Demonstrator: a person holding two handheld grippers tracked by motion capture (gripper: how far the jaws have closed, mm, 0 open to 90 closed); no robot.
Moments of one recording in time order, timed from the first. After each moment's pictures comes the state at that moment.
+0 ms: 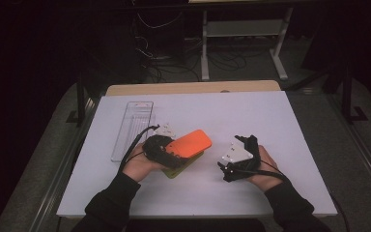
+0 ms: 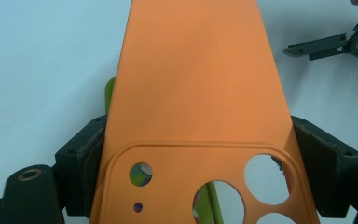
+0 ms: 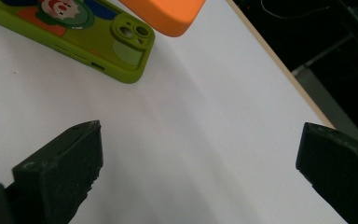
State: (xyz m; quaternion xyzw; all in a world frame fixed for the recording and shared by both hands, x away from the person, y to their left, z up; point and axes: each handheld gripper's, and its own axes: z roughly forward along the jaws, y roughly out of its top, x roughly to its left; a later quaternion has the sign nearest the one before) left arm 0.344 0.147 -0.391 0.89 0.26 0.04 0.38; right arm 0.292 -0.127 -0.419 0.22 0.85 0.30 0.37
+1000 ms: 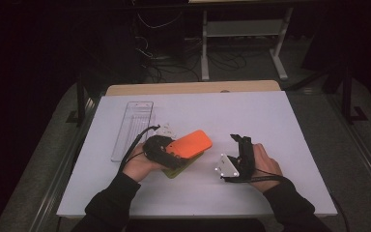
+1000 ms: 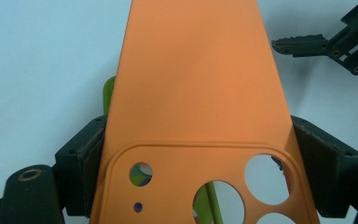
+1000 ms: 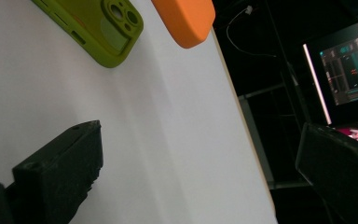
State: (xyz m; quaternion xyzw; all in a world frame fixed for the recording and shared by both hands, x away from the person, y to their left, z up) left arm 0.344 0.145 -0.392 0.88 0.26 0.04 0.39; right arm 0.280 -0.112 -0.426 0.09 0.84 0.21 0.50
